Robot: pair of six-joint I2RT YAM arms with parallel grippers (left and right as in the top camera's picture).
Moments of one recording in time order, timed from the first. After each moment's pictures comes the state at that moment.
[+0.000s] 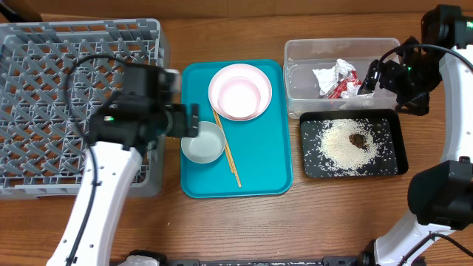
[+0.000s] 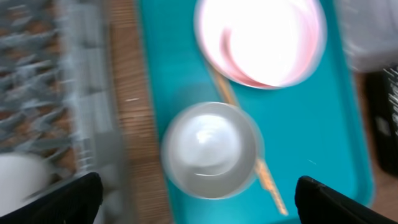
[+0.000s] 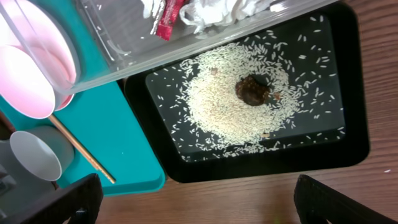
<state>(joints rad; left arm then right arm) -0.18 1.37 1.30 -0.98 0.06 -0.10 -0.16 1.92 1.99 -1.62 -0.27 0.17</state>
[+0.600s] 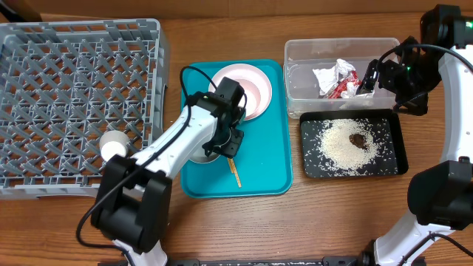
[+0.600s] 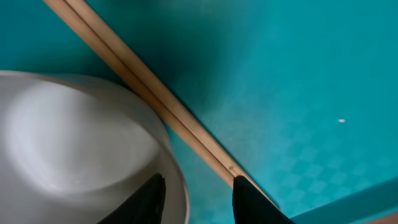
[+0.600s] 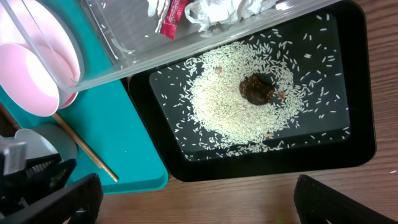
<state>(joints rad) -0.47 1.87 1.30 -0.95 0.07 -0.10 -0.16 1.92 1.99 -1.62 -0.28 0.17</state>
